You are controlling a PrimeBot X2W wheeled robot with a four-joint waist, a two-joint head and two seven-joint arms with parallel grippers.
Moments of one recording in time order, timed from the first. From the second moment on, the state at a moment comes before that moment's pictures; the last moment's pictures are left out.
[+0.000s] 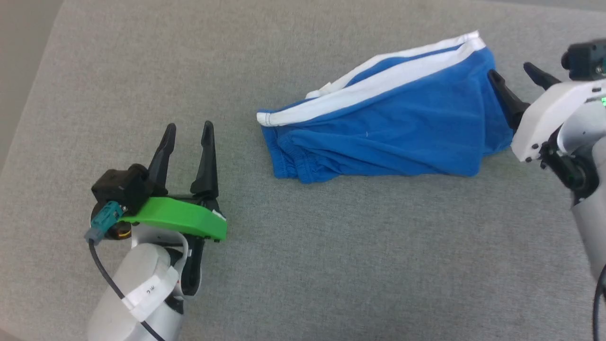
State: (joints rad) left arm -0.34 0.24 -0.31 0.12 -0.57 0.09 -0.25; right arm -0.73 -0.39 0.22 0.51 0.46 0.13 0.24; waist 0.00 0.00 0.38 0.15
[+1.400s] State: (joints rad) left arm -0.44 0.06 -0.47 0.44 -0.37 -0.12 -0.26; right arm -0.72 -0.14 -0.12 0.53 0.14 0.13 0.39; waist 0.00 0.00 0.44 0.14
